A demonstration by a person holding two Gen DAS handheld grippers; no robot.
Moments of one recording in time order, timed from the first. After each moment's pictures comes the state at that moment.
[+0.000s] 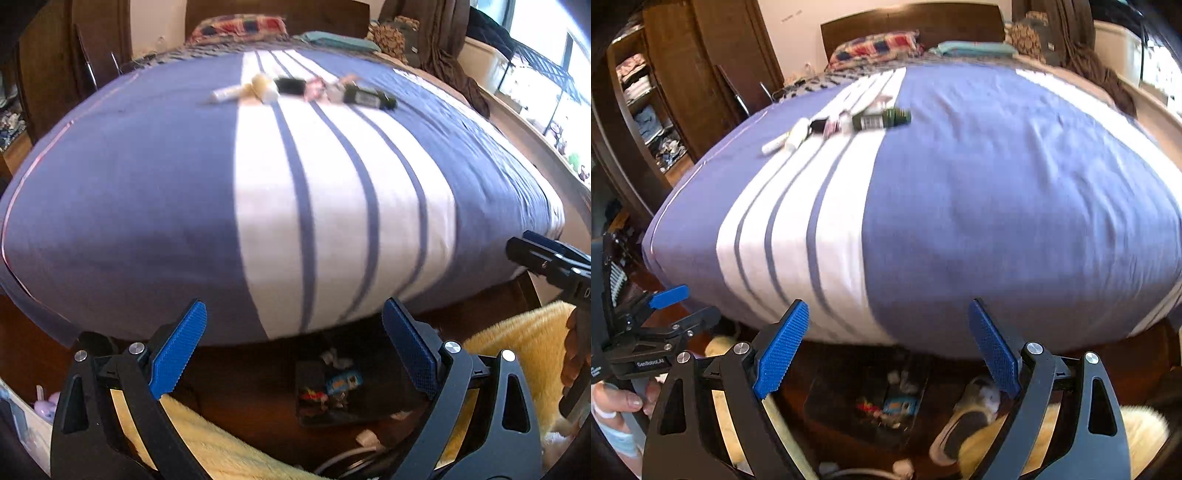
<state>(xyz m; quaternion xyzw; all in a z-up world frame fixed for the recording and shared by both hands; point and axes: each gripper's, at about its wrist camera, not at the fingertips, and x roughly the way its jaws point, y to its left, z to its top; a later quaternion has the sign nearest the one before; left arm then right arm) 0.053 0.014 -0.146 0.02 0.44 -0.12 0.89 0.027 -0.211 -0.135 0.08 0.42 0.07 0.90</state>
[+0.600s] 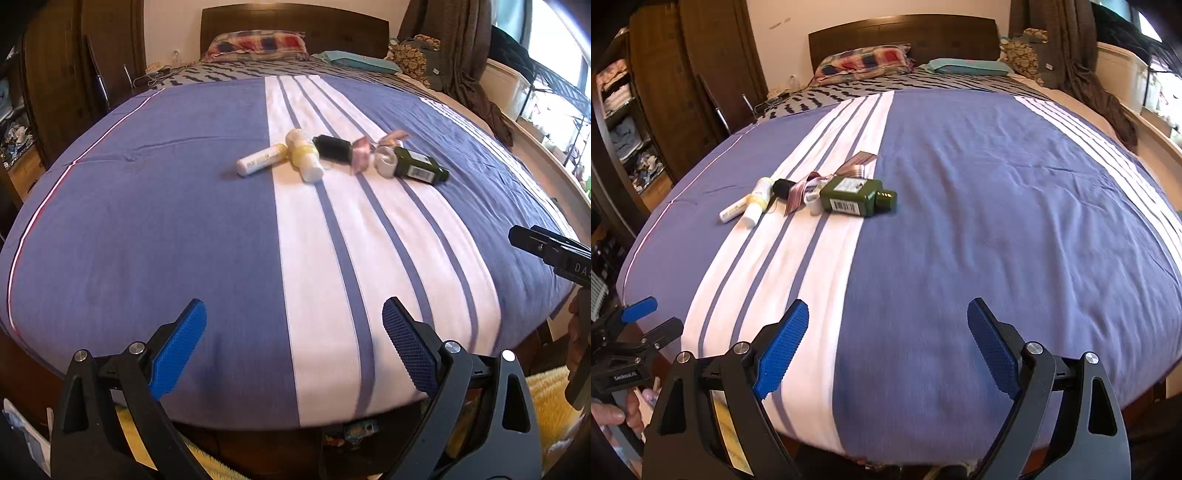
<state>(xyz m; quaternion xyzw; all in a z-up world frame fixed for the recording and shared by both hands) 0.150 0.028 -0.120 0.01 0.42 -0.09 0.90 0.149 -0.215 -0.105 0.07 0.41 0.04 0.91</state>
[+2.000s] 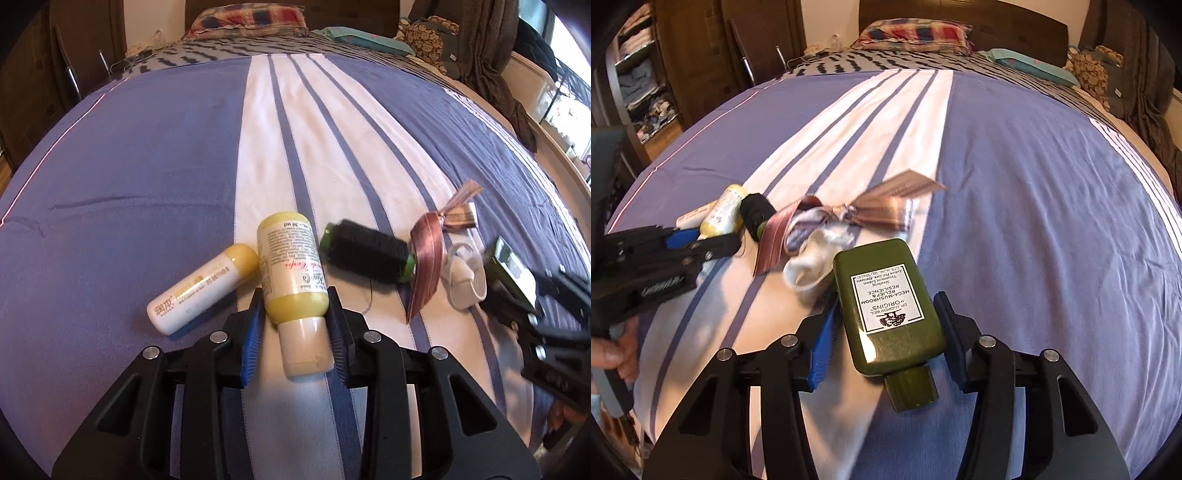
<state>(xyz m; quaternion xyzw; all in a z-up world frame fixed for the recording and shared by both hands) 0.342 -0.008 -0.145 0.01 0.47 -0.10 0.88 0.289 -0.169 -0.138 -0.01 0.45 0.10 0.89</state>
